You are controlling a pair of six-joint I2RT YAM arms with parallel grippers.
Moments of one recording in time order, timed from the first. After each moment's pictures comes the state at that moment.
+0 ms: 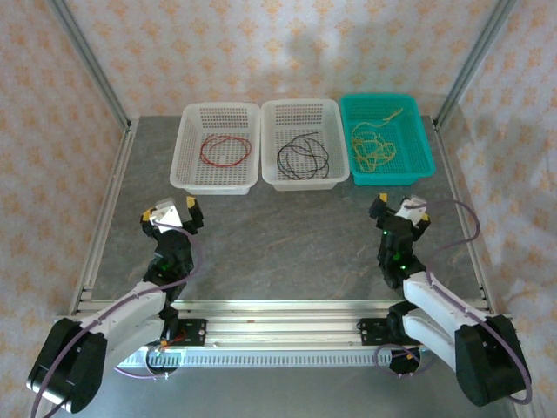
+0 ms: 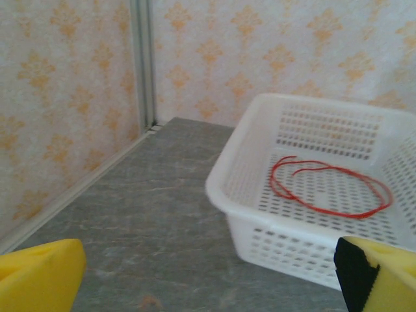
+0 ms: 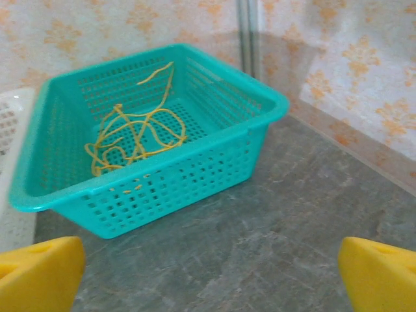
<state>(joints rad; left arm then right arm) -0.33 0.89 0.12 0.68 -0.74 -0.11 0.27 0.92 0.20 0.47 0.64 0.31</state>
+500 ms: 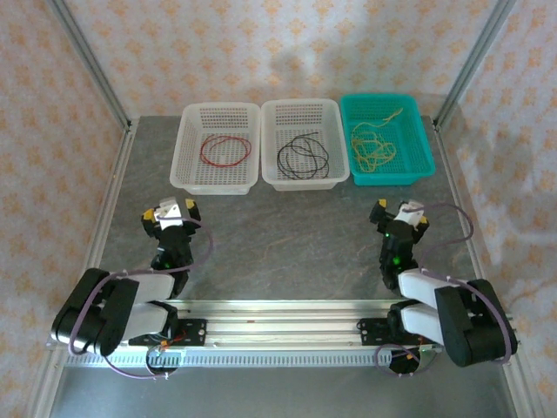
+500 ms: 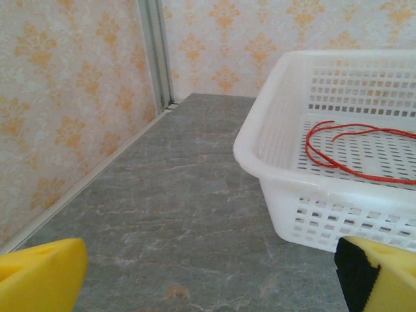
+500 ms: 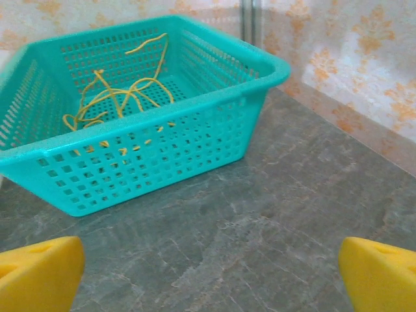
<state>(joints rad) -0.21 1.27 0.09 1.03 -0.64 -0.04 0.18 1.17 0.12 0.81 0.52 0.23</state>
